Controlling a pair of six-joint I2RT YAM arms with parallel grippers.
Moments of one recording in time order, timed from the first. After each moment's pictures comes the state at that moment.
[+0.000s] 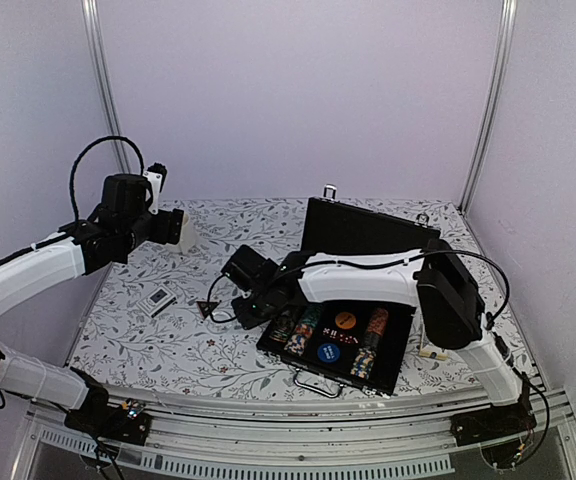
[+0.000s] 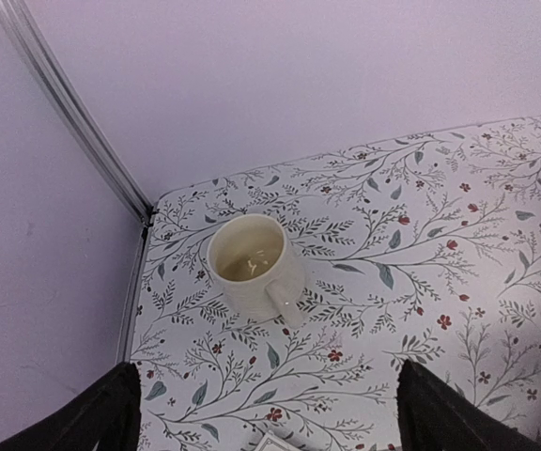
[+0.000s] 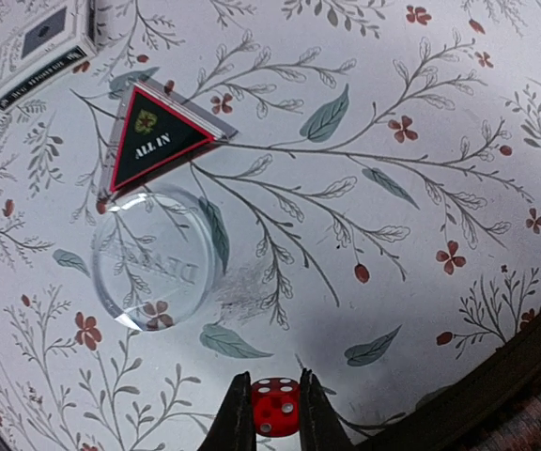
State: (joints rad) left arm -0.46 1.24 0.95 -0.17 -0.48 0.04; right arm 1.13 2.39 1.98 -0.61 0.19 0.46
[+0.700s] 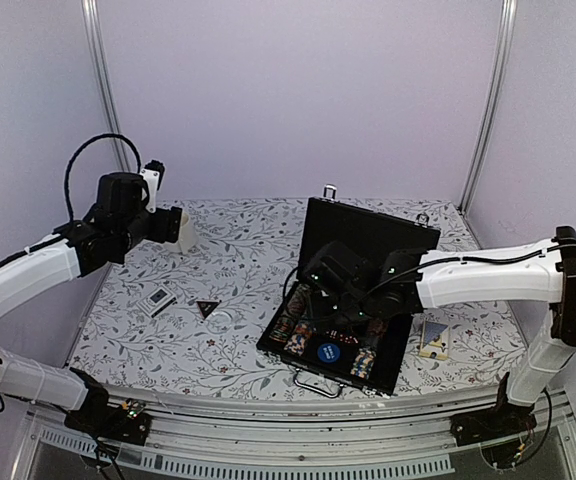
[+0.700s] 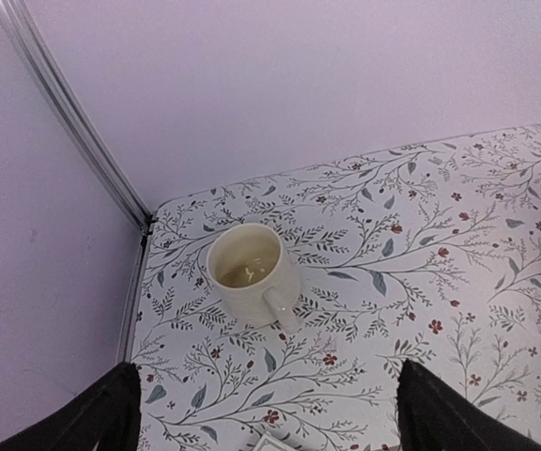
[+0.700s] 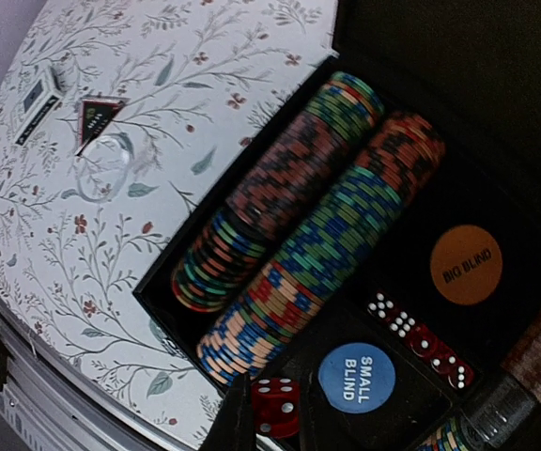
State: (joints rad) left arm -0.47 1.20 0.95 -0.18 -0.48 0.03; right arm 1.13 1.71 1.26 -0.51 0.24 0.78
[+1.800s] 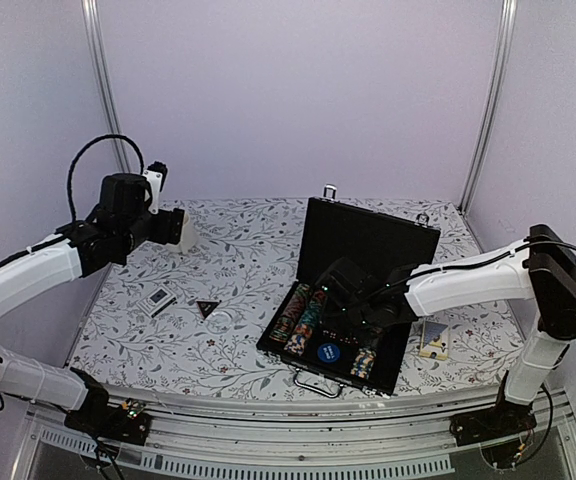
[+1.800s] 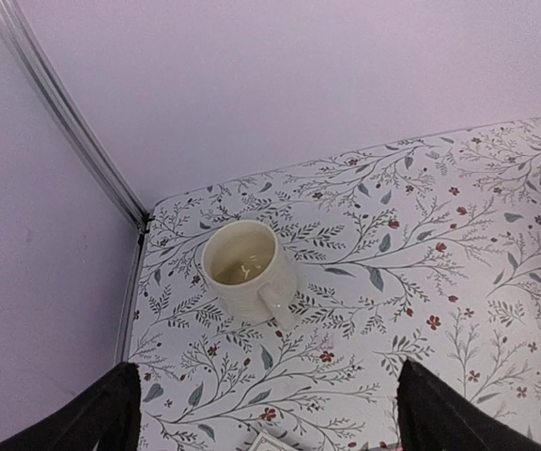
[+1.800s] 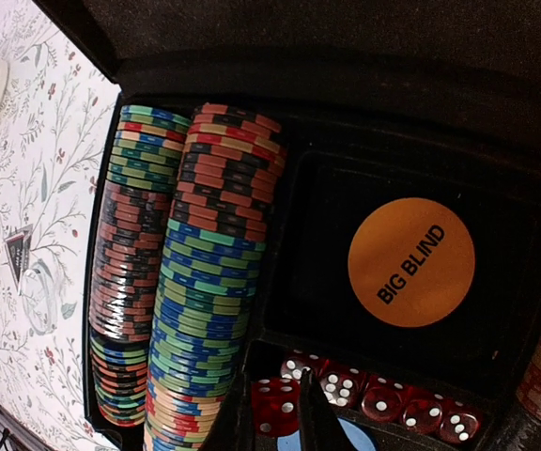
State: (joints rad) left arm -0.48 1.21 0.95 -0.18 -0.49 0.03; right arm 1.04 1.76 1.07 -0.31 0.27 1.20
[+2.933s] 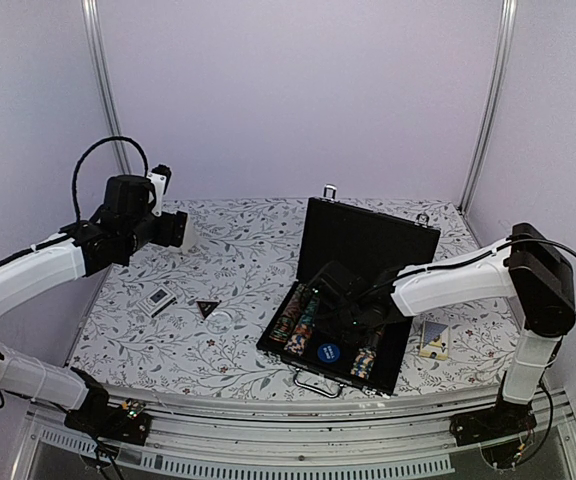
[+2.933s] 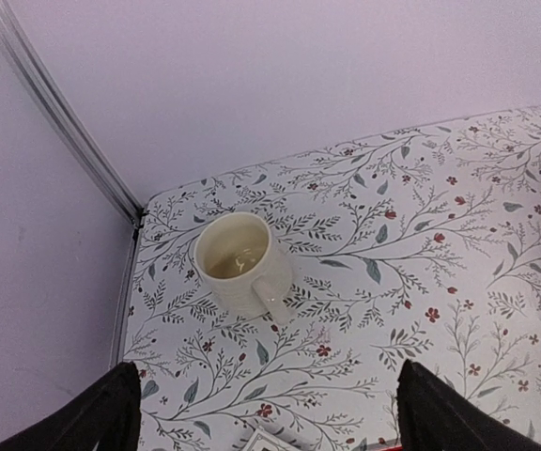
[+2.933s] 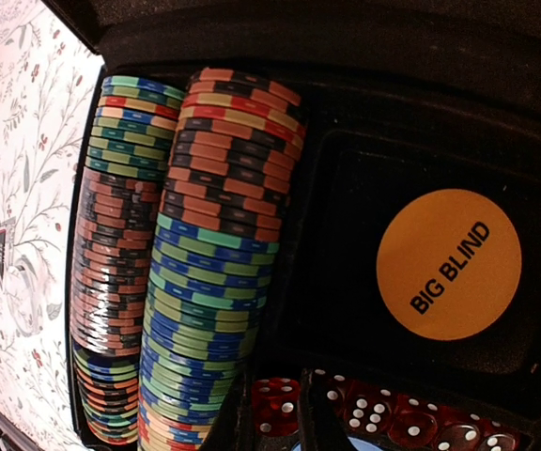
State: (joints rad) left arm -0.49 1.23 0.95 -0.18 -0.48 0.03; right arm 1.04 1.85 1.12 -0.31 0.23 1.20
